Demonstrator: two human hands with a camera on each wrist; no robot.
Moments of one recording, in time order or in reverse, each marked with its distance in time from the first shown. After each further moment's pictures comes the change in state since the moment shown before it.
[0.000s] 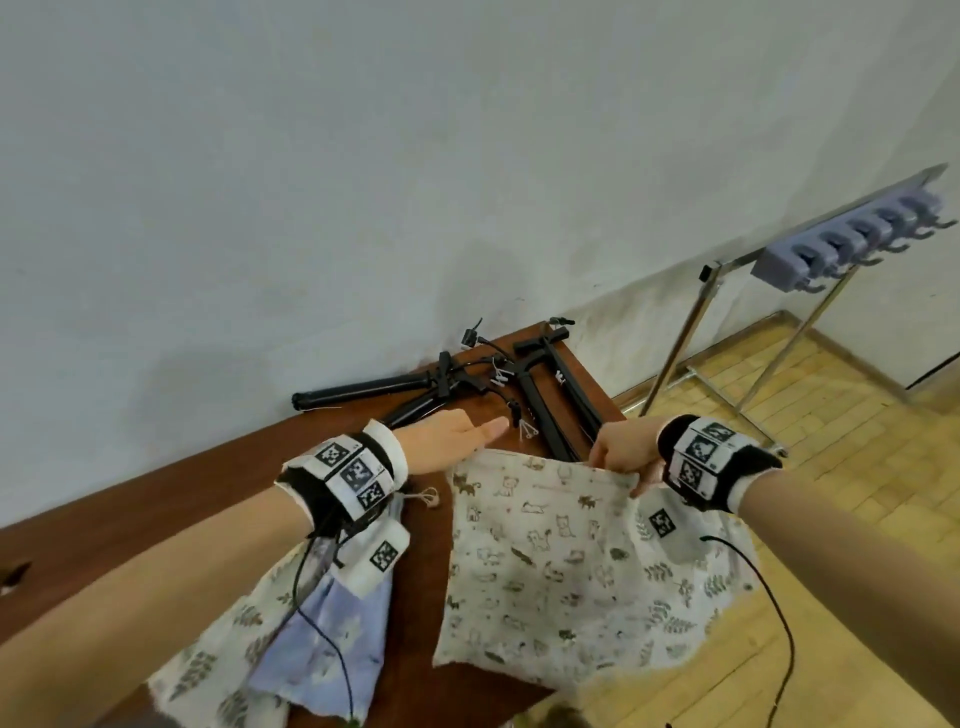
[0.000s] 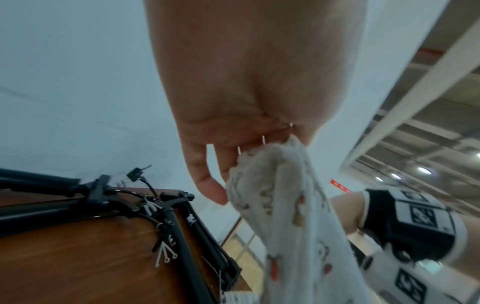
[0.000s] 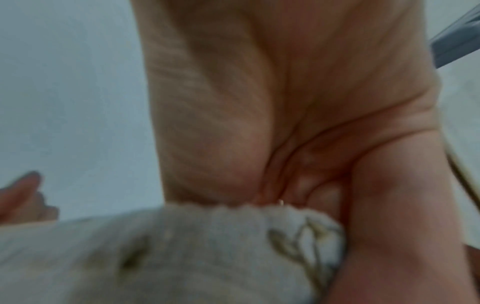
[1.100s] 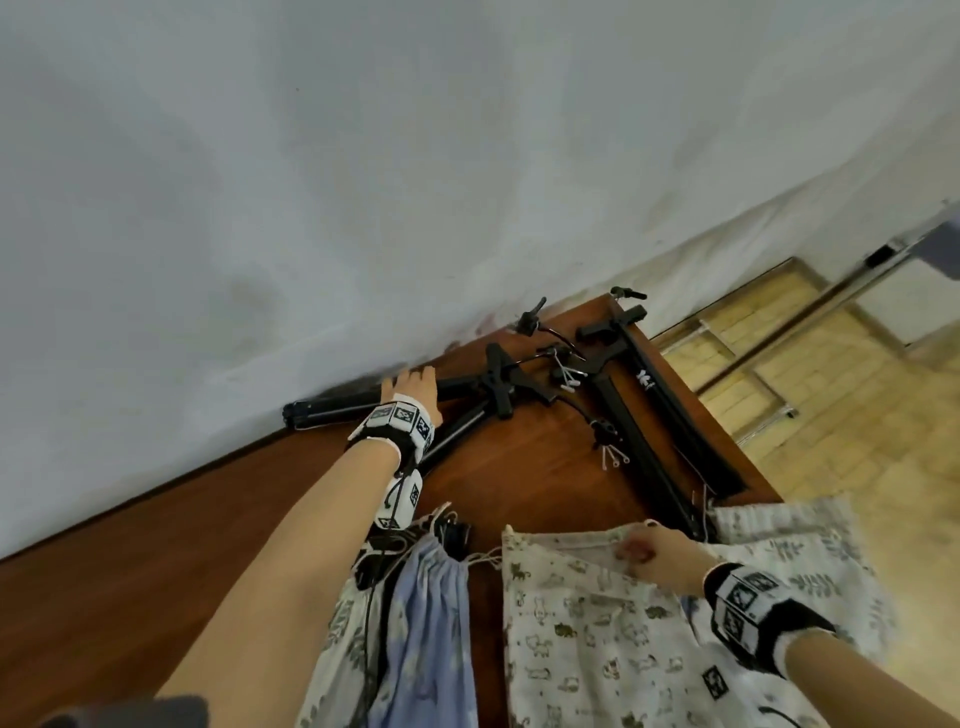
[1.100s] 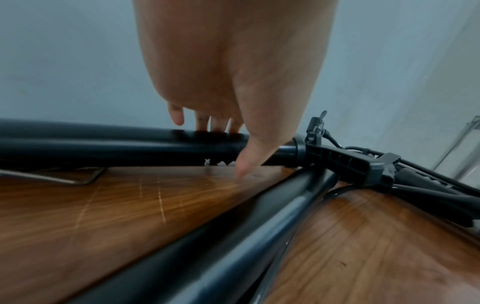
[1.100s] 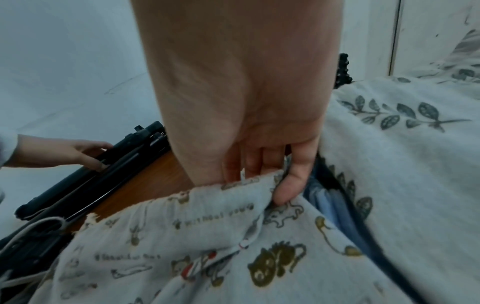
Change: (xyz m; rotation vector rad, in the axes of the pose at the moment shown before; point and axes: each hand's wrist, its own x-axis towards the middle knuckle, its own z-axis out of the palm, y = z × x) left_hand 0.221 -0.285 -0.056 0.455 0.059 -0.383; right_hand 0.193 -0.025 0.096 0.160 0.103 0.133
